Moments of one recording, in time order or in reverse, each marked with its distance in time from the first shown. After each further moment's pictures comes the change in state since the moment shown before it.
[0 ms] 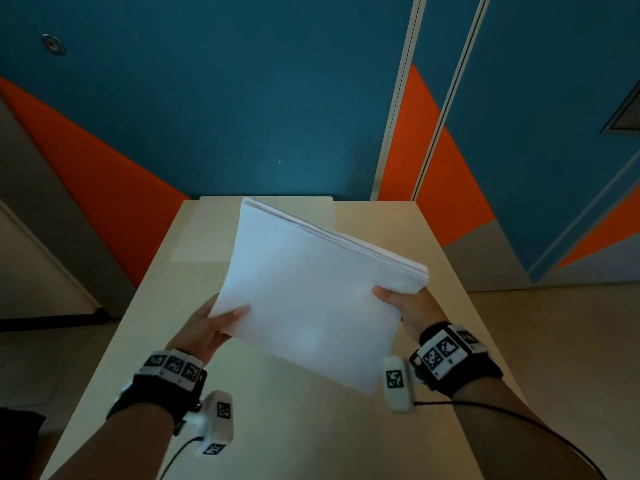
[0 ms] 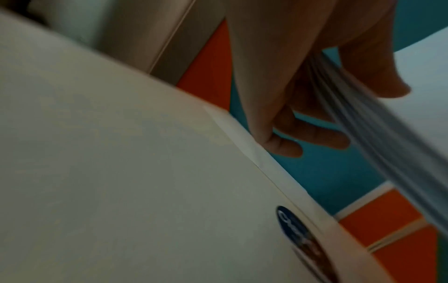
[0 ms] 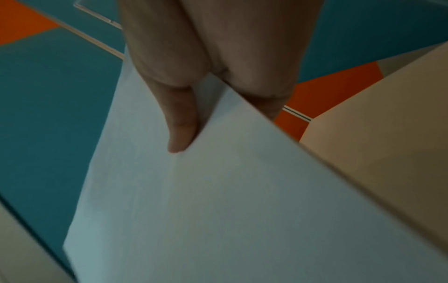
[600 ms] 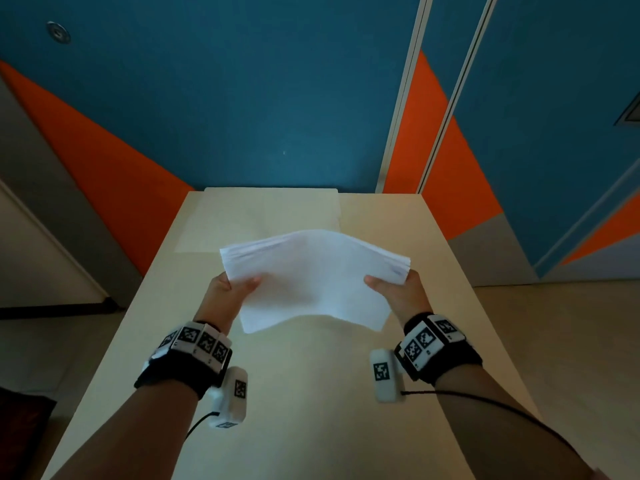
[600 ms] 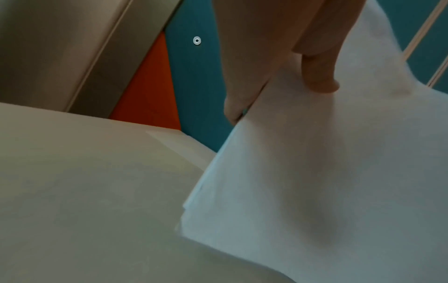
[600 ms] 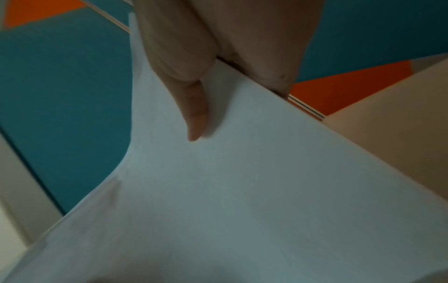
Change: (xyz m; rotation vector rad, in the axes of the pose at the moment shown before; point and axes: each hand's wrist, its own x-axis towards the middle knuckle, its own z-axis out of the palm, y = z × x) left_hand -0.006 0.020 0.041 0.273 0.160 0.223; right_hand -0.005 -0.002 0.026 -0.164 0.144 -0.024
